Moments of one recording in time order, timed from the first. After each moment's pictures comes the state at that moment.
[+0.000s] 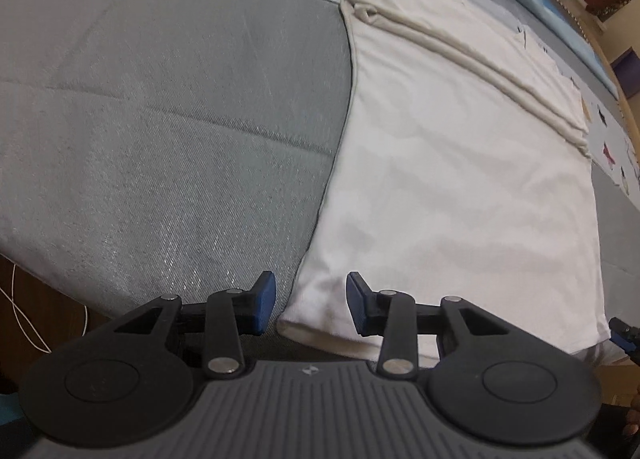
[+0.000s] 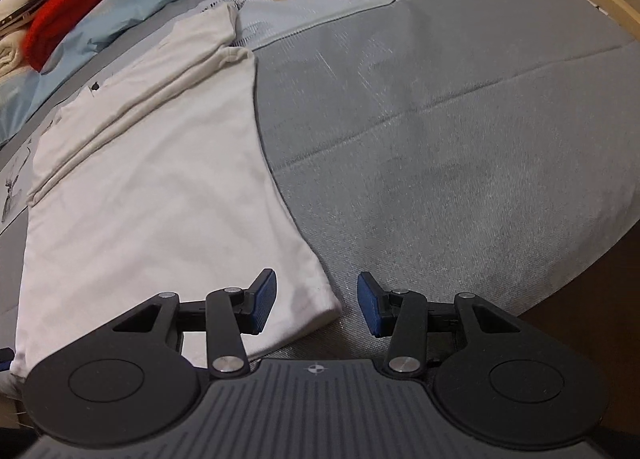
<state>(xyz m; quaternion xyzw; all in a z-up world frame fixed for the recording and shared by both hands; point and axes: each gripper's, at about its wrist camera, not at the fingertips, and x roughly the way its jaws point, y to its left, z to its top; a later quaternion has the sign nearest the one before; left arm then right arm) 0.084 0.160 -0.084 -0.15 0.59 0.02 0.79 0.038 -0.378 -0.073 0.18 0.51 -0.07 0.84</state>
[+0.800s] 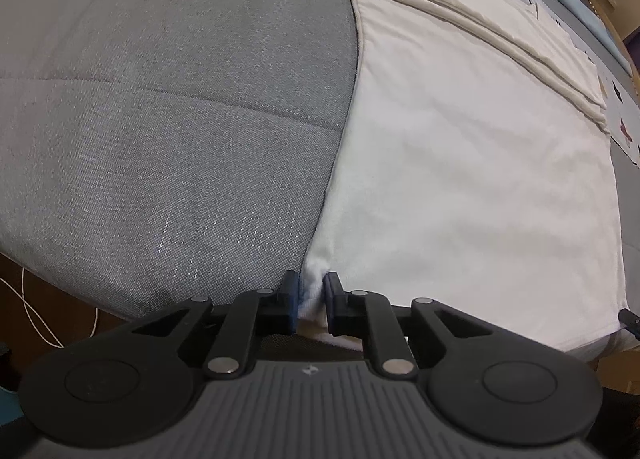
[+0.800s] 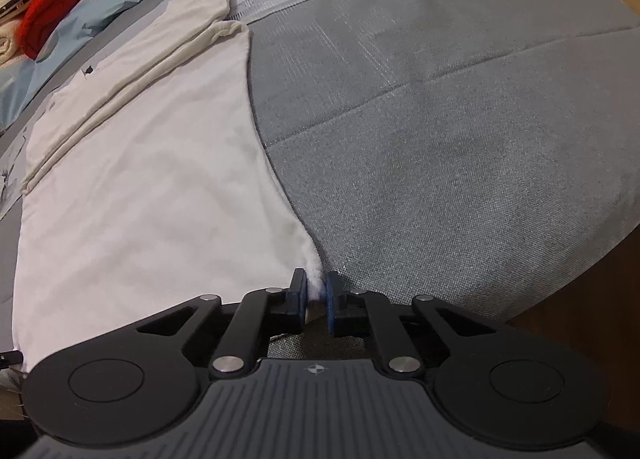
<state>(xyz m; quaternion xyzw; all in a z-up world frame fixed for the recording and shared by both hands) 0.088 0.152 -0.100 -0.12 0.62 0.03 0.78 0.041 -0.379 -0.089 0.18 0.53 -0.06 0.83</state>
